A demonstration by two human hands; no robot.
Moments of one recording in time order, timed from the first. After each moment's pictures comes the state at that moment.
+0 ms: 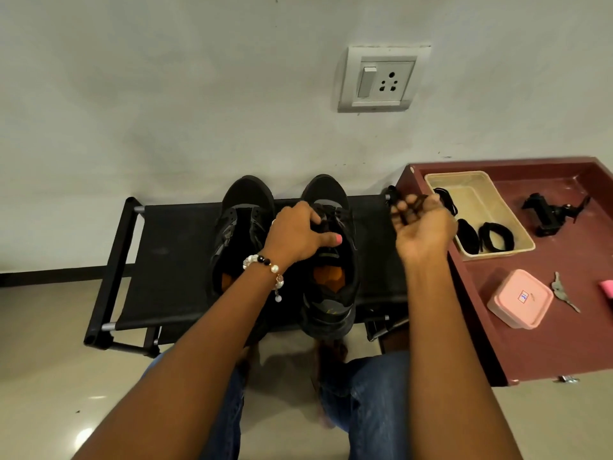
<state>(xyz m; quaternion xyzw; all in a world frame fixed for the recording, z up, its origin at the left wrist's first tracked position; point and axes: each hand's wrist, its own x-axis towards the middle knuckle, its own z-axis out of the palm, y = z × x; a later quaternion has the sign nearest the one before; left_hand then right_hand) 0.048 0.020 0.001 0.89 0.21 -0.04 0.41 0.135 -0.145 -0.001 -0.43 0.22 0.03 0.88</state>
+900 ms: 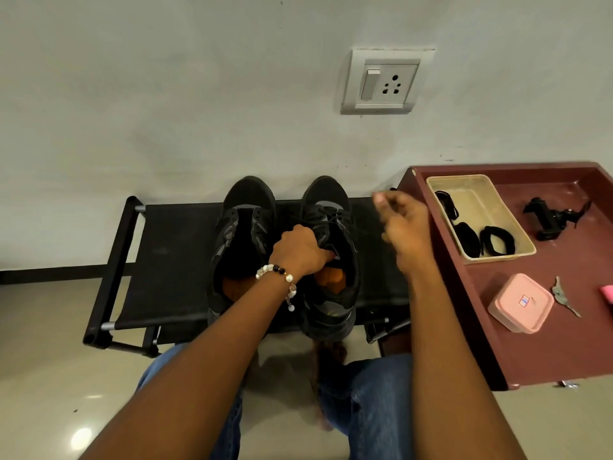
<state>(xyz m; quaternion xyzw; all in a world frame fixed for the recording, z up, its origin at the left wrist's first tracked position) 0.044 0.007 -0.017 0.89 0.27 -0.16 0.33 0.130 -0.141 -0.011 -0.76 -0.02 0.07 0.64</state>
